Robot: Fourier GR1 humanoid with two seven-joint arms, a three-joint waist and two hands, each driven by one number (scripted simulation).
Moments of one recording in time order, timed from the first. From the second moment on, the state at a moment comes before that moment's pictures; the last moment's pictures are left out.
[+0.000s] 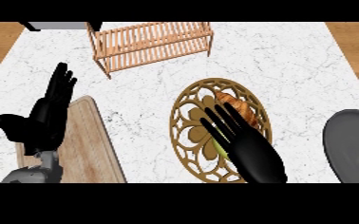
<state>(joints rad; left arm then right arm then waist) -0.07 0.19 0.01 -1.68 0.02 0.20 0.16 -0.05 -0.30 0.56 -1.75 1.31 -0.05 -0.05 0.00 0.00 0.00</state>
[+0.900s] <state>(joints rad) -0.08 0.18 0.05 -1.68 0.02 0.16 0.16 -0.11 -0.22 0.53 -1.59 1.45 -0.16 -0.15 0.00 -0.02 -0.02</state>
